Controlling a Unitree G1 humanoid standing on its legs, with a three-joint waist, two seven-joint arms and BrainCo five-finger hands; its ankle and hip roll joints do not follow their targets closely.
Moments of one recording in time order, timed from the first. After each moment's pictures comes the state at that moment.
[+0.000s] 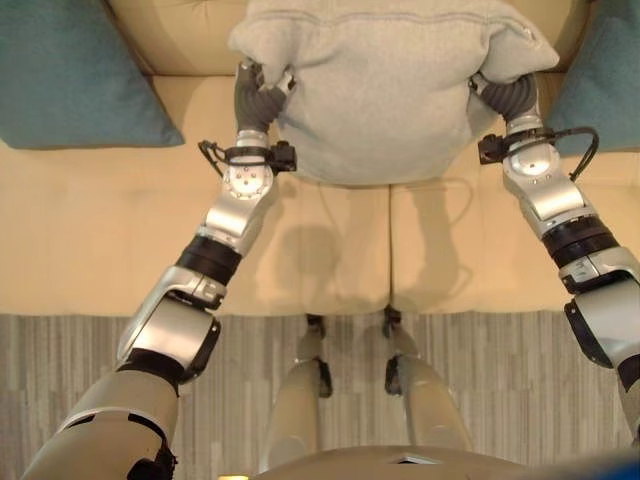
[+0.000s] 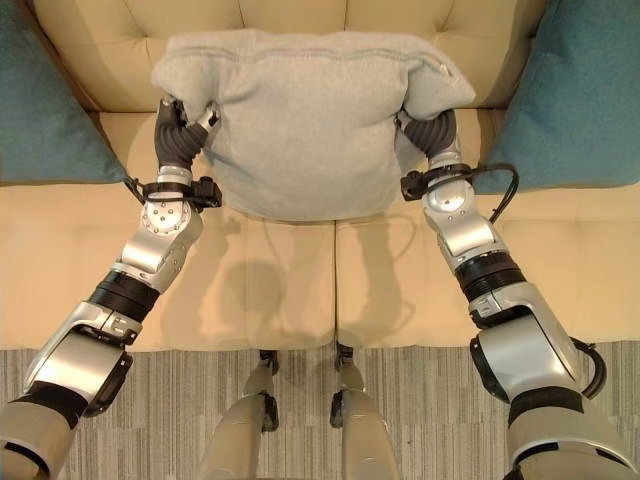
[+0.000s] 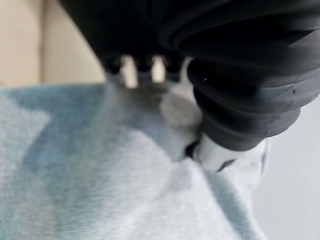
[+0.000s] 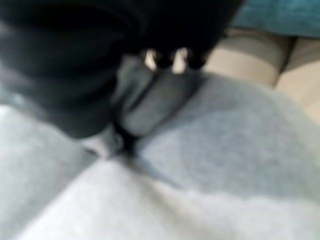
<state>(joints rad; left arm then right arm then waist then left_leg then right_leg) -0.93 0.47 -0.39 0.54 -0.49 -0.29 0.42 -1.03 -0.61 0.44 0.67 0.29 -0.14 -0.34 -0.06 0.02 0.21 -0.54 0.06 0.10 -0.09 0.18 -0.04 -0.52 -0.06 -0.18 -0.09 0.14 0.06</state>
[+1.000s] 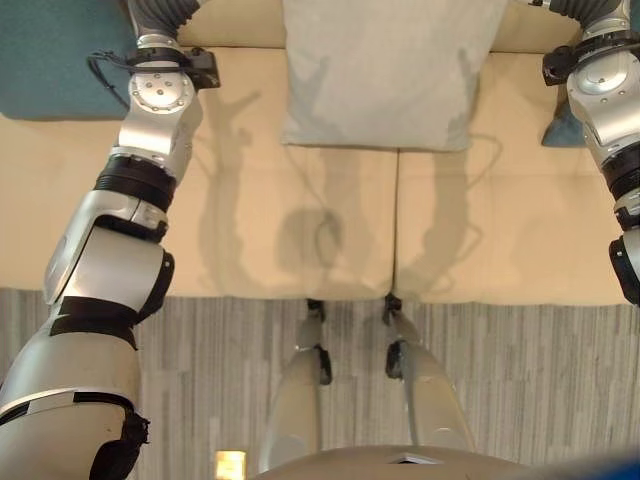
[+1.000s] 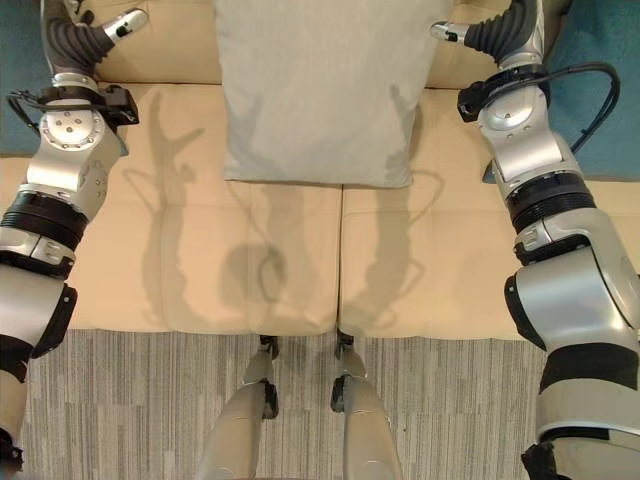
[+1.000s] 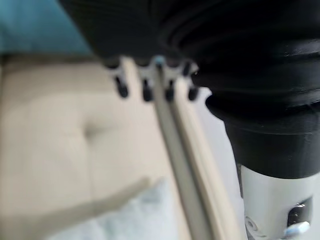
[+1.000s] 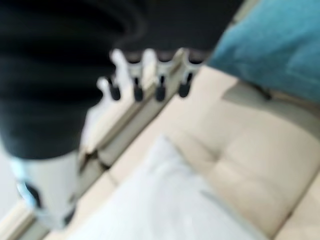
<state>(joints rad) -1.01 0.76 -0.35 0.50 -0.64 -0.30 0.35 -1.20 -0.87 0.48 0.64 0.29 -0.14 -0.35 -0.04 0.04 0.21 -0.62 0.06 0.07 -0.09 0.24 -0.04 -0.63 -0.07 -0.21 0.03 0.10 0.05</state>
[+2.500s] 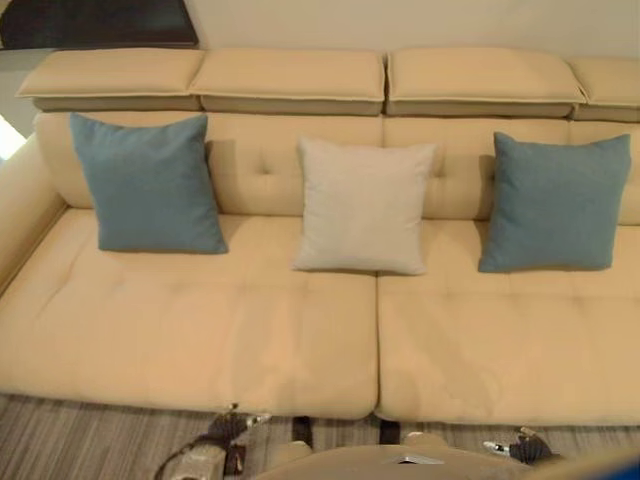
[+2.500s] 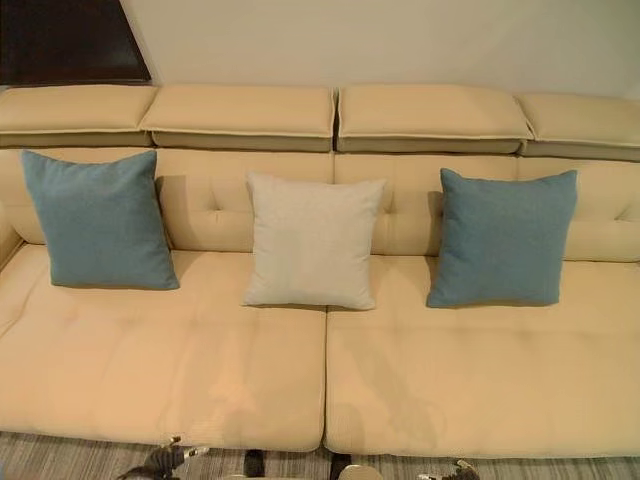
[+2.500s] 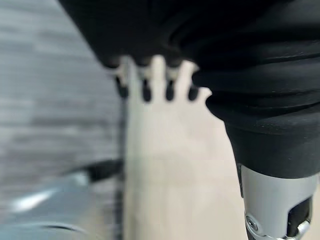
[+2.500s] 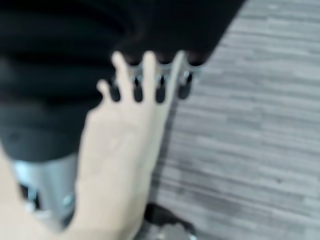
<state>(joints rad) -0.02 0.26 -0.14 1.22 -0.22 -0.10 0.04 0.06 -0.38 0.17 1.25 0.04 -0.10 -0.07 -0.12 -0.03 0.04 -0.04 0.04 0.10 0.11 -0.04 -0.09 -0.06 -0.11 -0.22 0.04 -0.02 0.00</state>
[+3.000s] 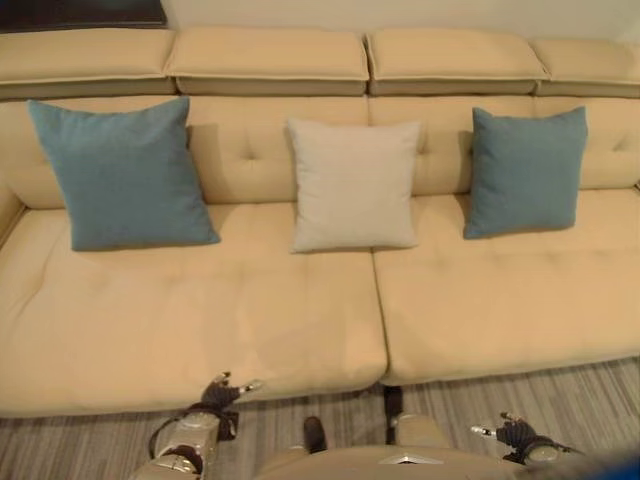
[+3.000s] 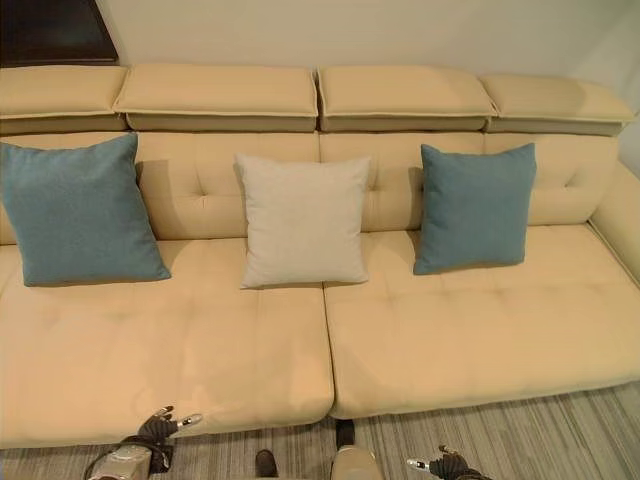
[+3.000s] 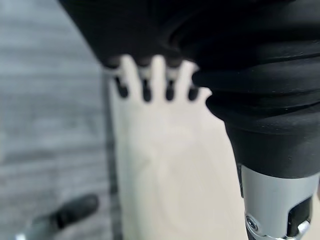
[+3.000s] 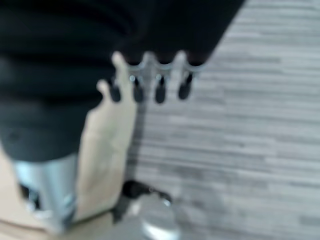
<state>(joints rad) -0.09 0.35 -0.09 1.22 -0.23 -0.09 0.04 -0.04 -0.34 0.16 1.31 0.01 -0.06 -0.05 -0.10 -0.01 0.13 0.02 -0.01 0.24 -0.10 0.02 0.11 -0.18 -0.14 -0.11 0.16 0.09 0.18</state>
